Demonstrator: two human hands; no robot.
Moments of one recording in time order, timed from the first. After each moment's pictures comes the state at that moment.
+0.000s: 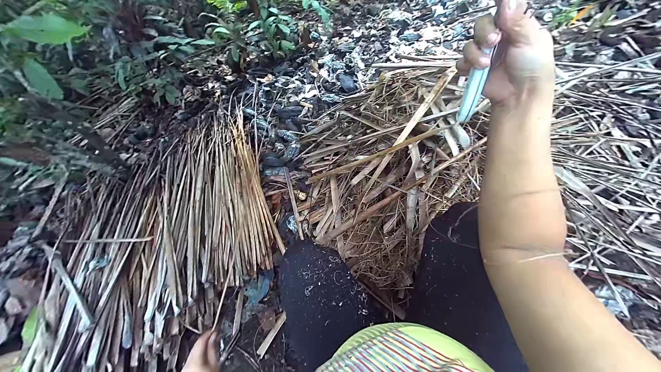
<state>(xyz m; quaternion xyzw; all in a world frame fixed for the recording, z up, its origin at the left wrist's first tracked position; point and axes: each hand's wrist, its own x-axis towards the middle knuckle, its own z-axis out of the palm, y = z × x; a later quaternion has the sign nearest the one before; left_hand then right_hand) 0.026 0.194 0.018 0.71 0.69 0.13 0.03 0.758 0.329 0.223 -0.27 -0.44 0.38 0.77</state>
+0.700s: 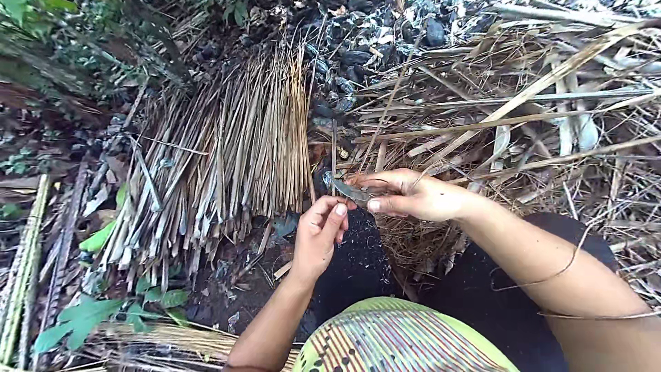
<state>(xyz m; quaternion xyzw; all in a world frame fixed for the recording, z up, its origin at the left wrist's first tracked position) 0.308 0.236 0.155 0.59 0.45 0.47 0.48 0.527 0.286 0.168 -0.22 -0.68 0.61 0.33</state>
